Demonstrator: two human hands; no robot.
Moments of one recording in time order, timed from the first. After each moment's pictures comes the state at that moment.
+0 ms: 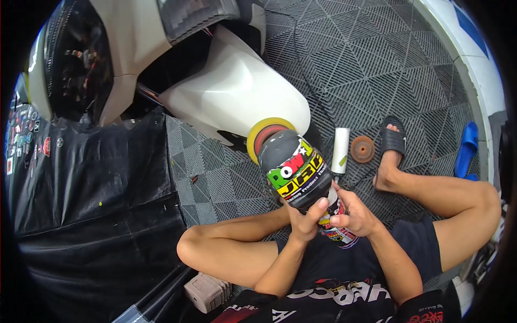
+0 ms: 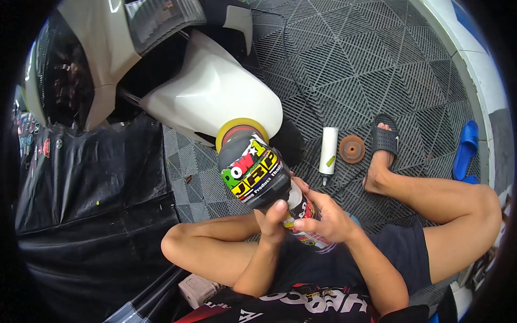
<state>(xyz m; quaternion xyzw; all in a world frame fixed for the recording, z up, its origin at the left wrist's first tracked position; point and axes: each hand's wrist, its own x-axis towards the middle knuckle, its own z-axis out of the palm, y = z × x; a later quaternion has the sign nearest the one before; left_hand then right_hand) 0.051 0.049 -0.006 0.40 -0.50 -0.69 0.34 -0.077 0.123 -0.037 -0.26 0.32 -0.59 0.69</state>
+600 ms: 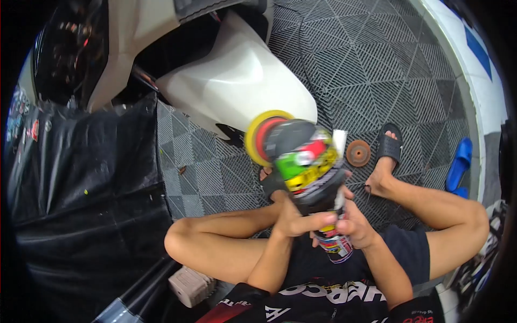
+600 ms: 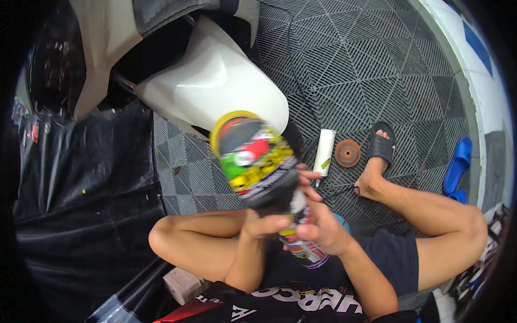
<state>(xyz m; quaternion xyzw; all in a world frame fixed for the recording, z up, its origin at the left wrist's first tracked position) 0.055 0.012 0.008 0.27 -0.46 -0.82 0.22 -0.070 0.124 -0.017 -0.14 0.28 -0.57 0.76</state>
